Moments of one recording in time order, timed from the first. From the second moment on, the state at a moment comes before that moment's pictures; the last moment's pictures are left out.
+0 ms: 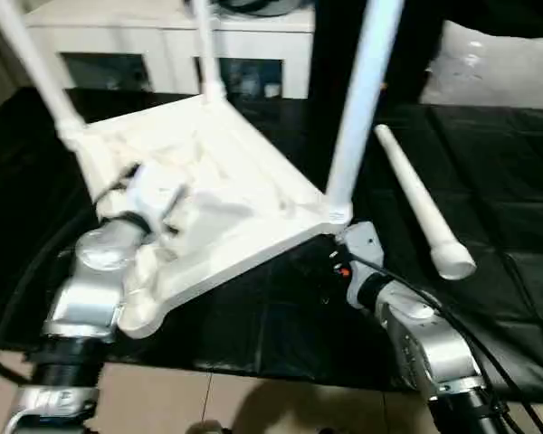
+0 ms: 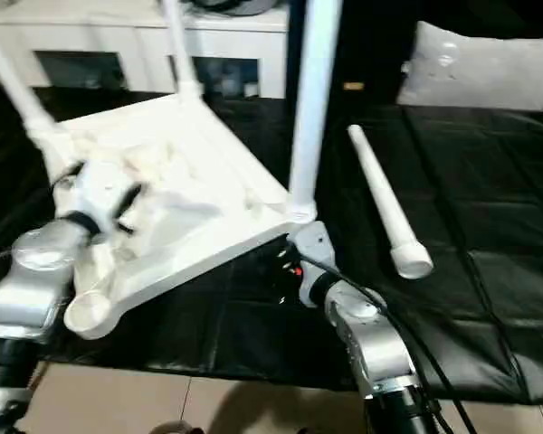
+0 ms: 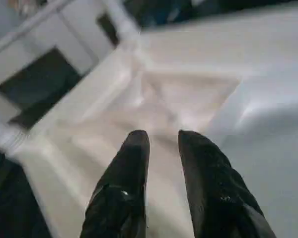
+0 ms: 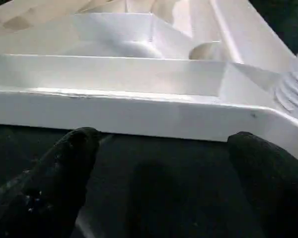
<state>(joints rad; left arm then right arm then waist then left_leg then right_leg) -0.35 0.42 0.05 0.14 0.20 0.36 -0.33 -0.24 -0.14 0.17 0.17 0.06 0.30 0.50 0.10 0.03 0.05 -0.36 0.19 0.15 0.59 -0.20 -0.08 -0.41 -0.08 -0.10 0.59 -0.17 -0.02</state>
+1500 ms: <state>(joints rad) -0.28 0.53 -0.26 0.16 0.04 0.17 -1.06 -0.48 -0.08 0.12 0.64 0.00 0.17 0.40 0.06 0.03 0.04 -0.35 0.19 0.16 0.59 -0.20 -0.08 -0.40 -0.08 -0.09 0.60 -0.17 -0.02</state>
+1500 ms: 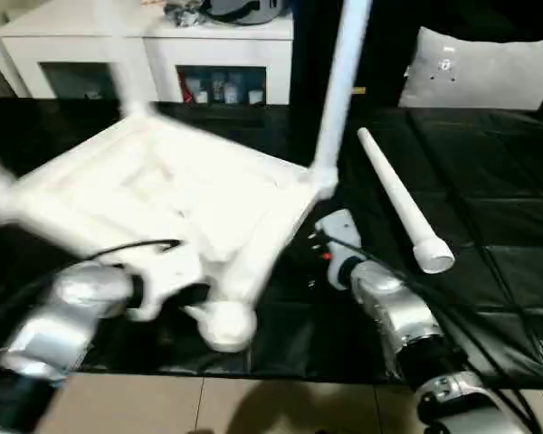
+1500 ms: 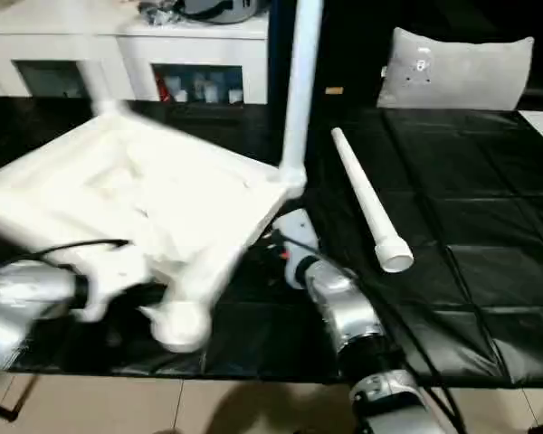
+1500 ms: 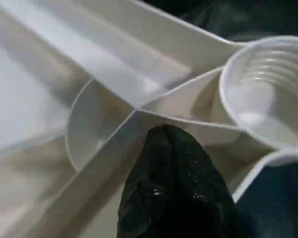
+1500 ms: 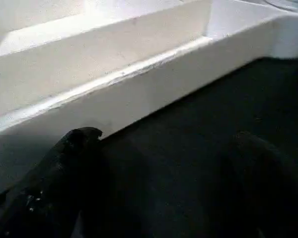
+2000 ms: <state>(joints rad) -0.37 0.20 -0.26 0.29 0.10 0.14 -0.67 -0.50 -0.14 0.04 0.53 -0.02 0.22 0.25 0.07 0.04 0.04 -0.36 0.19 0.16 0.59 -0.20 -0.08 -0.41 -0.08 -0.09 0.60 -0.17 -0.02</state>
